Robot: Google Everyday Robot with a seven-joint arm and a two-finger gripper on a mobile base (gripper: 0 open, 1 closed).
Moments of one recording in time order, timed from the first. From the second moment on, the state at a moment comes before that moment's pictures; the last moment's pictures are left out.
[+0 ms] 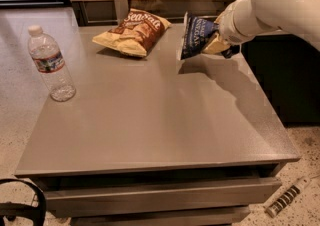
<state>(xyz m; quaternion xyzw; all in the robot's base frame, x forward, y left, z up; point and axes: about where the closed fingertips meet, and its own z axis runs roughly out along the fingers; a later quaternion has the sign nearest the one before) 0.697 -0.168 0.908 -0.56 0.71 -0.13 0.40</state>
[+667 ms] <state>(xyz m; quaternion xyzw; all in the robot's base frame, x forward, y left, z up) 0.776 -0.158 0.896 -0.57 0.70 -0.16 0.40</state>
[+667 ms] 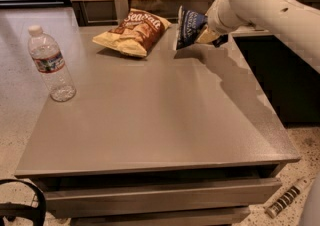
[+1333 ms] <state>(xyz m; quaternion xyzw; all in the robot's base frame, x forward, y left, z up) 0.810 -0.146 0.903 -0.58 0.68 -0.17 0.41</state>
